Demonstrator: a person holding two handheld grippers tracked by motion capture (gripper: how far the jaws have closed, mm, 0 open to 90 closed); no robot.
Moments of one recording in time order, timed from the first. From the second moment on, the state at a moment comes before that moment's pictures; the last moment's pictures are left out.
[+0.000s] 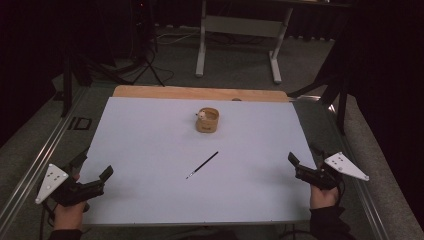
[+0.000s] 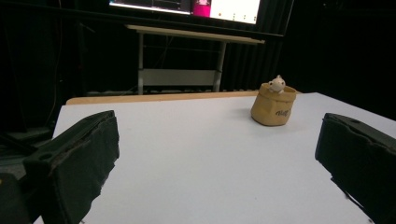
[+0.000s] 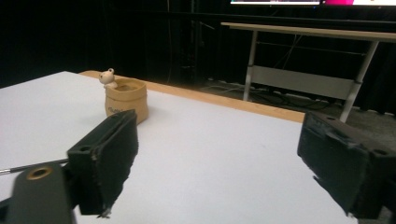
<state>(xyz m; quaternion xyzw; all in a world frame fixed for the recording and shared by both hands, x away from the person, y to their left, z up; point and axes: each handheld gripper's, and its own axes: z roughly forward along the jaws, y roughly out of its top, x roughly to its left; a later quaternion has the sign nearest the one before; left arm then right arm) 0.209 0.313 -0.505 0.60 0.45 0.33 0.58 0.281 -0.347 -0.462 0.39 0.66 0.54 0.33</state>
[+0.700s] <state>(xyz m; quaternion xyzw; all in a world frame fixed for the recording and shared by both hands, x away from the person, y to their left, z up) 0.208 0.311 -0.503 0.59 0.44 0.31 0.59 0.277 -0.339 -0.448 0.37 0.68 0.56 0.30</state>
